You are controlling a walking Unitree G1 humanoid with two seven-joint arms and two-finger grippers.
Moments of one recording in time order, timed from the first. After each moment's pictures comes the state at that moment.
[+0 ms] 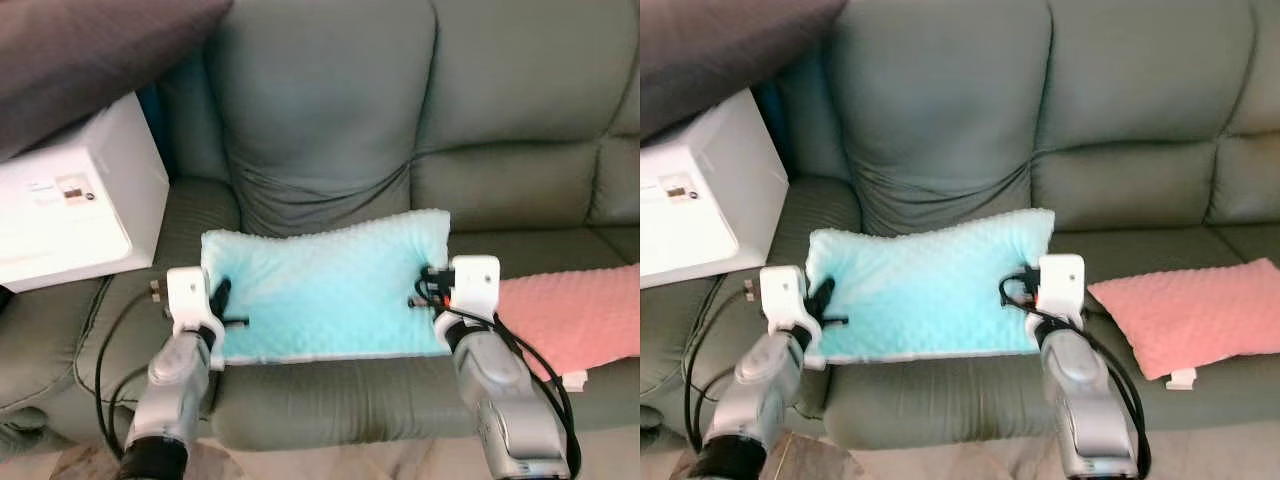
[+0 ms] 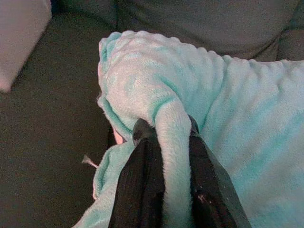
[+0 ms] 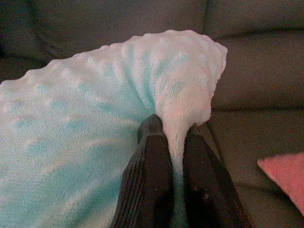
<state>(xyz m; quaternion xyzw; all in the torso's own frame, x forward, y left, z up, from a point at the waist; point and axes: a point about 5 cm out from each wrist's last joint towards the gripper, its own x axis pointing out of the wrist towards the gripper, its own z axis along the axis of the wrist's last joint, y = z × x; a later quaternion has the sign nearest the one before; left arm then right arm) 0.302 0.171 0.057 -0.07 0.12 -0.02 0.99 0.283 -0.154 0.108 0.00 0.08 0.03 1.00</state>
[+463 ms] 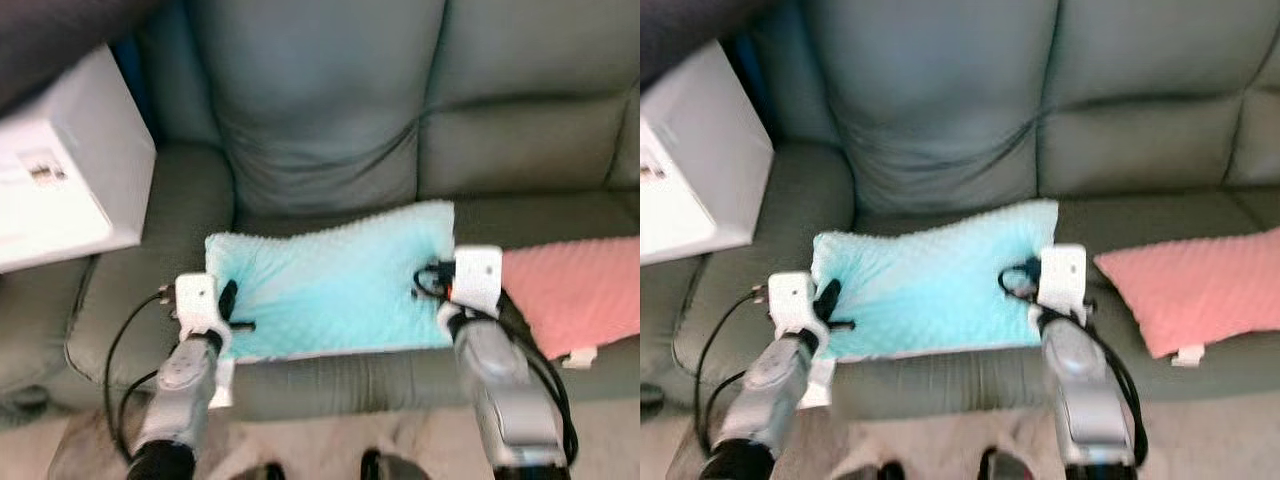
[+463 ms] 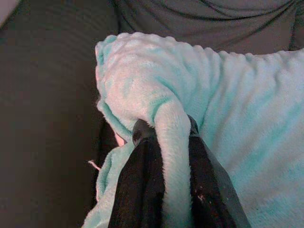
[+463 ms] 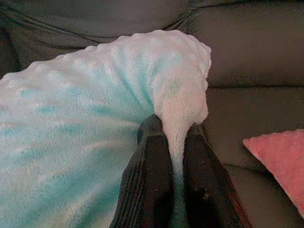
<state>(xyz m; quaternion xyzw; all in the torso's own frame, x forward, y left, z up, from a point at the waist) 0.307 0.157 0.058 -0.06 0.09 -0.02 0.99 0.298 -0.155 0.123 -0.03 0.05 -0.01 1.00</state>
